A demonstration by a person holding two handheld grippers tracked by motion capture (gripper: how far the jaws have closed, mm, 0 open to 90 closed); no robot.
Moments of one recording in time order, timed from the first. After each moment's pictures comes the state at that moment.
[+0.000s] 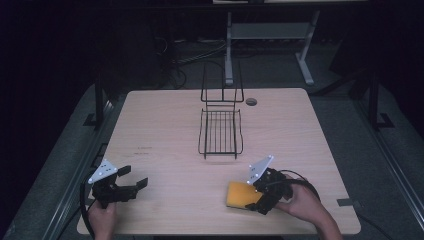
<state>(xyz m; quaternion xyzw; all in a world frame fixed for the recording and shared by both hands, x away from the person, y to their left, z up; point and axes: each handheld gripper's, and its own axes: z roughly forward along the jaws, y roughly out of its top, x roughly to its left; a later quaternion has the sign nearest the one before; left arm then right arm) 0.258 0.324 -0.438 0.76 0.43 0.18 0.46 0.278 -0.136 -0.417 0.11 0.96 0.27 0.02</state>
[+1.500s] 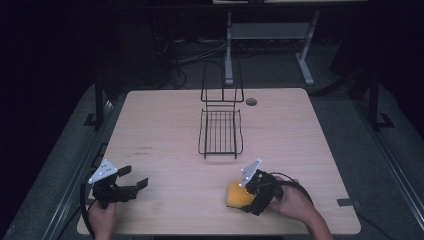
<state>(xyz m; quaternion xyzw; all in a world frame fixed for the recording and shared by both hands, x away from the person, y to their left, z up) 0.257 0.323 -0.438 0.76 0.42 0.18 0.46 0.288 -0.121 -0.450 0.11 0.97 0.23 0.01</state>
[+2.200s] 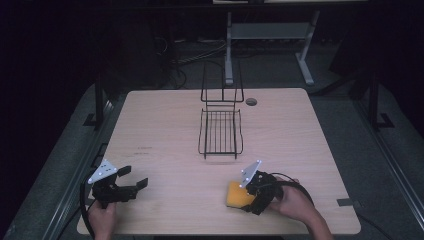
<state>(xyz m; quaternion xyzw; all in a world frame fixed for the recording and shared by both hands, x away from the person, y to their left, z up) 0.257 0.324 -0.438 0.76 0.42 0.18 0.46 0.287 -0.121 -0.450 0.11 0.97 0.23 0.01</state>
